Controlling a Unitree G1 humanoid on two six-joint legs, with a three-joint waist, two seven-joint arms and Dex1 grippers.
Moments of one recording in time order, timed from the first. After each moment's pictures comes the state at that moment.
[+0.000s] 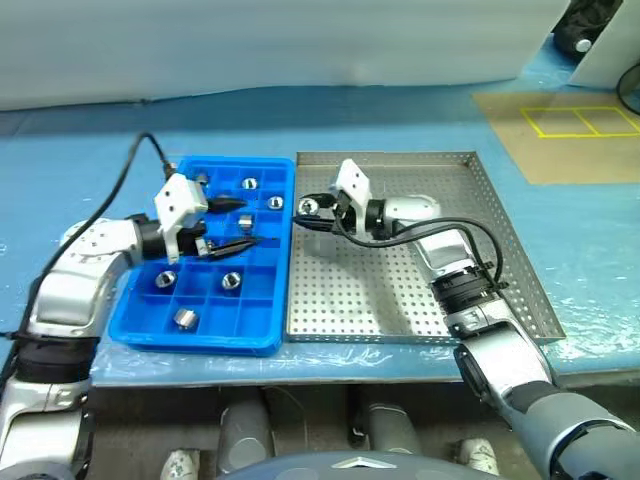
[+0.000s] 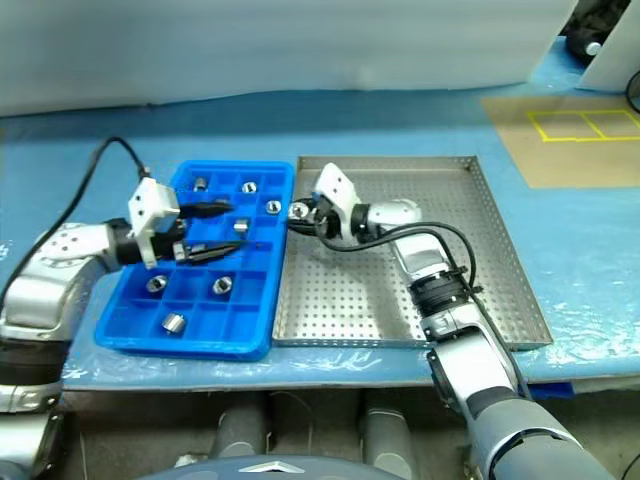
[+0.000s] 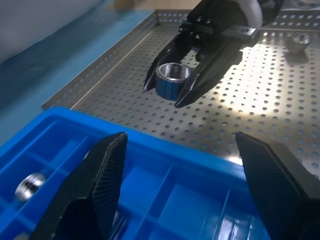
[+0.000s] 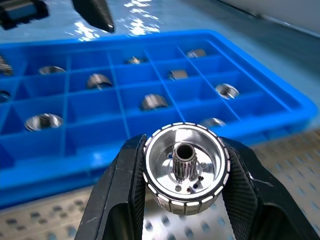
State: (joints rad) left arm -0.32 0.72 0.13 -0.19 -0.39 0.35 -1.07; right arm -0.81 -0.24 0.24 0.39 0.13 0.23 1.03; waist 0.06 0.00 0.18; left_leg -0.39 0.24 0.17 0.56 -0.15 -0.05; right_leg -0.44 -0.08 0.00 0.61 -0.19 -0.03
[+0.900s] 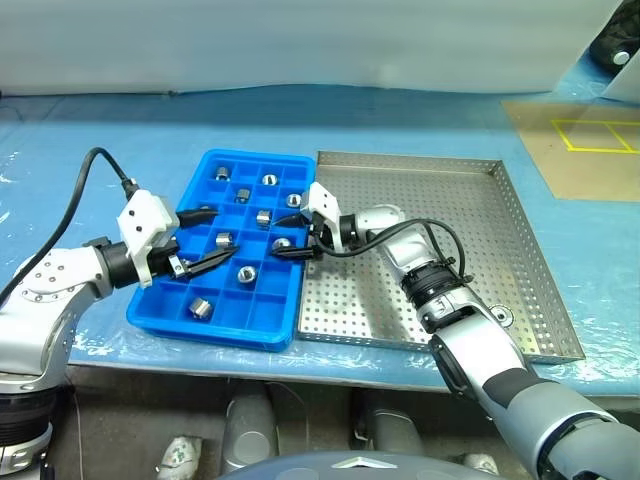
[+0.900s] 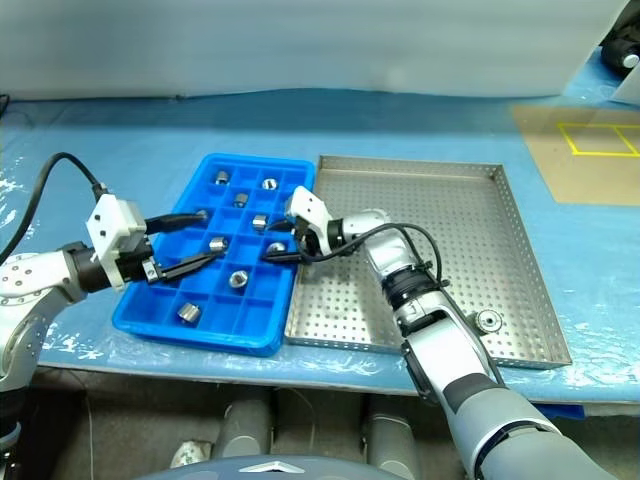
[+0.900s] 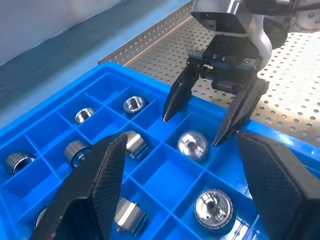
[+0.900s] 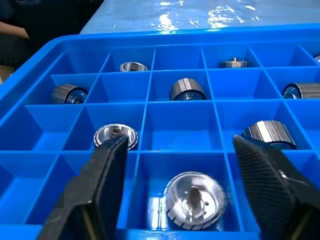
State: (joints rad) left arm -0.15 0.77 0.24 -0.39 -0.46 0.44 -0.93; right arm -0.89 -0.14 0.28 0.69 0.09 0.09 1.15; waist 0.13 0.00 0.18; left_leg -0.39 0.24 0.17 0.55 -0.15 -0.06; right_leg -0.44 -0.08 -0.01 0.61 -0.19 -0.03
